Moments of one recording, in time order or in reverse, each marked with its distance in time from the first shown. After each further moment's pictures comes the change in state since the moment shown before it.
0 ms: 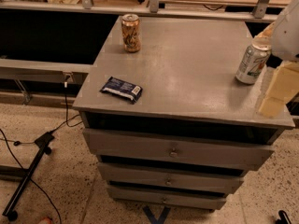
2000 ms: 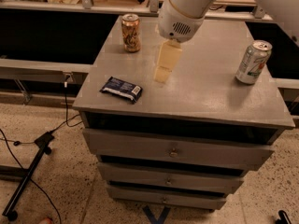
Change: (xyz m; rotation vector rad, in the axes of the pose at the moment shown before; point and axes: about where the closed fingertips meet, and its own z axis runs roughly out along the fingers) arm -0.197 -0.061 0.092 -0.082 -0.202 -0.169
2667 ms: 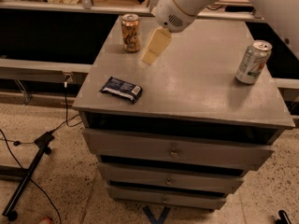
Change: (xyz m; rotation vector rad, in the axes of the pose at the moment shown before) arm -0.025 -0.068 0.011 0.144 -0.227 0.065
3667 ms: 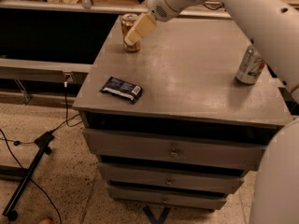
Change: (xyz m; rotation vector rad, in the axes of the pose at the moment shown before) arm -0.022 -0.095 0.044 0.180 -0.168 0.141
